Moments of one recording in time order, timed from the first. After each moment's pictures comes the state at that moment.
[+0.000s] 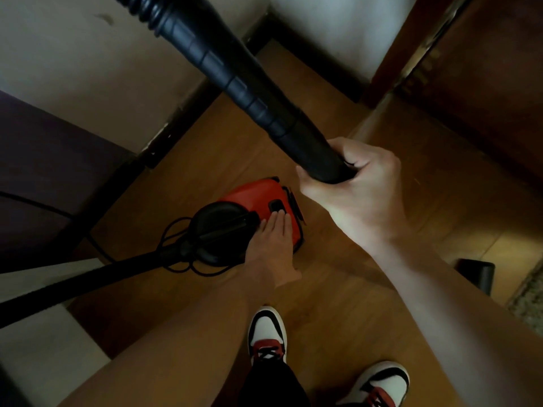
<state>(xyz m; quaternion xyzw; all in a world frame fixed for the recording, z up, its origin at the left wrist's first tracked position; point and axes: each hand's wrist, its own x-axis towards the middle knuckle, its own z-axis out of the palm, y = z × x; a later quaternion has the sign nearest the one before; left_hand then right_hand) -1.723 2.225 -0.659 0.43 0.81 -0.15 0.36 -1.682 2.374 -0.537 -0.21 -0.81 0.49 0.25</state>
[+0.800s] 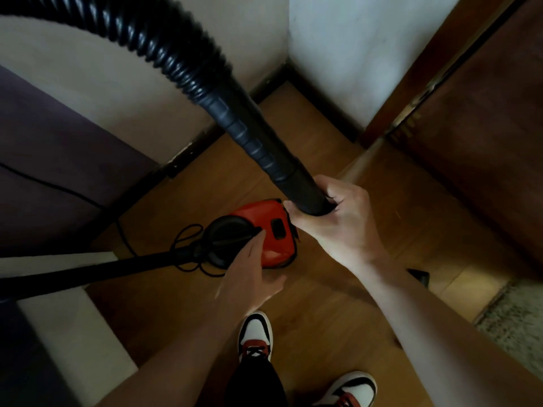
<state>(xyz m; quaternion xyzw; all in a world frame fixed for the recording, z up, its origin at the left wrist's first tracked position) -1.717 2.173 -0.563 0.20 0.88 0.23 0.37 -1.686 2.367 -0.462 -0.16 -0.80 0.56 0.17</state>
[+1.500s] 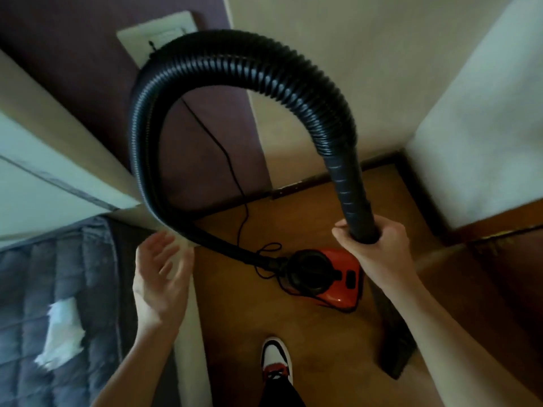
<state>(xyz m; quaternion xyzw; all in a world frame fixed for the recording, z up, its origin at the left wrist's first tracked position) -1.751 1.959 -0.327 -0.20 0.83 0.52 -0.08 -1.765 2.270 -0.348 -0.10 -0.79 0.60 0.02</state>
